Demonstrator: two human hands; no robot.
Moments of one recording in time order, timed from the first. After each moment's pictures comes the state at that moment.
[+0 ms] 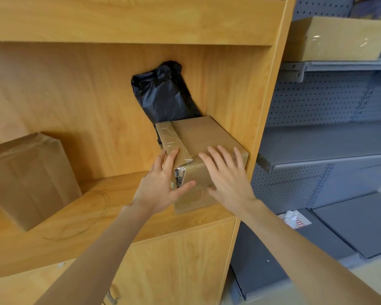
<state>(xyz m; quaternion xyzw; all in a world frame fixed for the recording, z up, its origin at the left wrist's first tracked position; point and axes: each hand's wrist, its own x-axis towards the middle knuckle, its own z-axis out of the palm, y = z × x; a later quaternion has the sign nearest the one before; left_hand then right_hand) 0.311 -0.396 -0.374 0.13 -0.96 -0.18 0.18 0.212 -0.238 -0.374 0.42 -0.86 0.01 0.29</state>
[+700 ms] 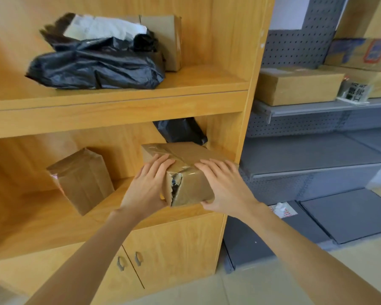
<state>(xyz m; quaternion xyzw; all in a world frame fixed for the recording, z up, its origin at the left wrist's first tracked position) 0.428 -0.360 -0.226 0.06 -0.97 -0.02 0.22 0.303 -0.172 -0.223 0.53 -0.82 0.09 0.20</state>
